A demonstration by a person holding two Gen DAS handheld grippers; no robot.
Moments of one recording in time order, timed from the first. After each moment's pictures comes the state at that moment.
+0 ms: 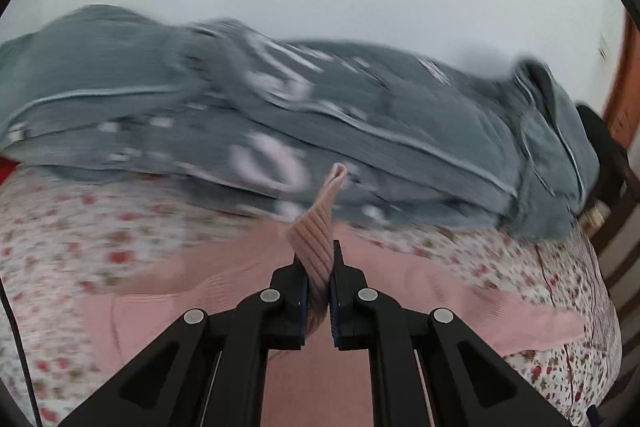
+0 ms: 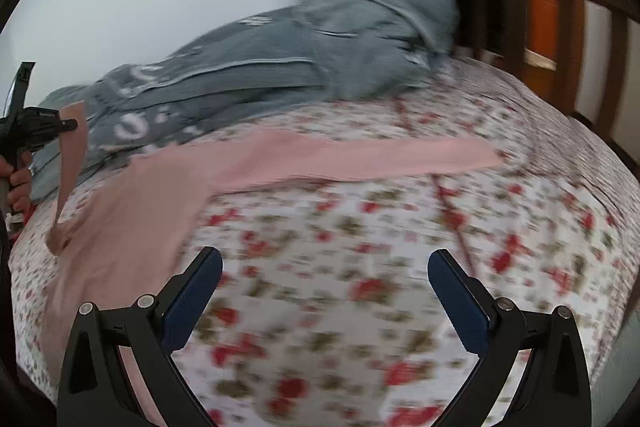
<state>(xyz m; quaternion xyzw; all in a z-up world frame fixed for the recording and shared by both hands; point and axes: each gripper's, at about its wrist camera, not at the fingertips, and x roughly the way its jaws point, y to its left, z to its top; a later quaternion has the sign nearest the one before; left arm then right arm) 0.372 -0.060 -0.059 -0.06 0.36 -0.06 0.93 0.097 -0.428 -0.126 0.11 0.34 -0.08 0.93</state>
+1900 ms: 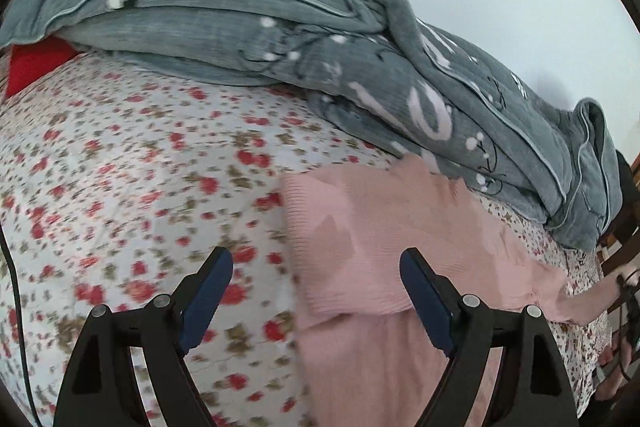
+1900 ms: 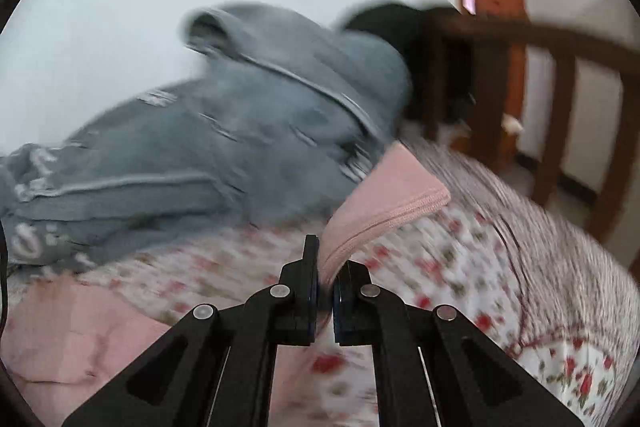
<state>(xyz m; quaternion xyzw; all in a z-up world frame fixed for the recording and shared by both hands) 0.288 0.148 -0.126 -0.17 0.39 0.02 0.90 0.271 -0.474 -0.077 0.08 0.23 -0.21 0.95</state>
